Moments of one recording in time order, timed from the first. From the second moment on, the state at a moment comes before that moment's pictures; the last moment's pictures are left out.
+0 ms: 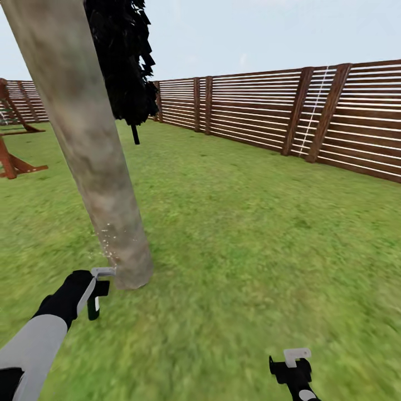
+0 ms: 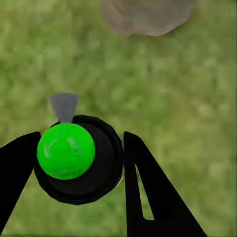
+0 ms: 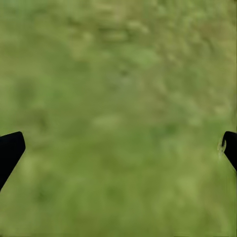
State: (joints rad) left arm -0.80 0.20 0.07 -0.62 -0.03 0.75 0.02; right arm -0.52 -0.06 0.40 -0.05 -0.26 -0.39 -0.20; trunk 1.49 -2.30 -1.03
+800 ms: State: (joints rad) left arm -0.80 0.20 0.06 -0.64 -0.03 0.75 0.02; right arm -0.52 -0.06 0.40 -0.05 -0.26 -0.39 -0.20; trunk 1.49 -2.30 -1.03
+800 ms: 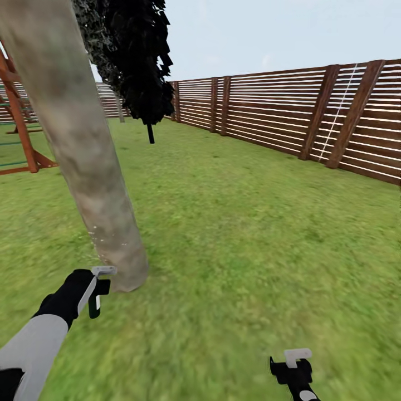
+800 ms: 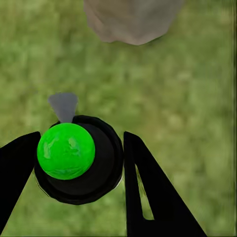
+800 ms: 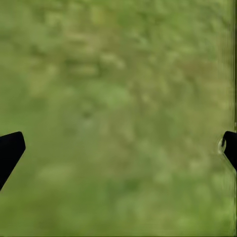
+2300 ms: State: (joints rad) left arm -0.89 0.11 0.06 -0.81 -0.03 0.88 0.02; right arm -0.52 -0.06 0.41 -0.05 -0.26 -0.39 -0.19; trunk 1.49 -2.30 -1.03
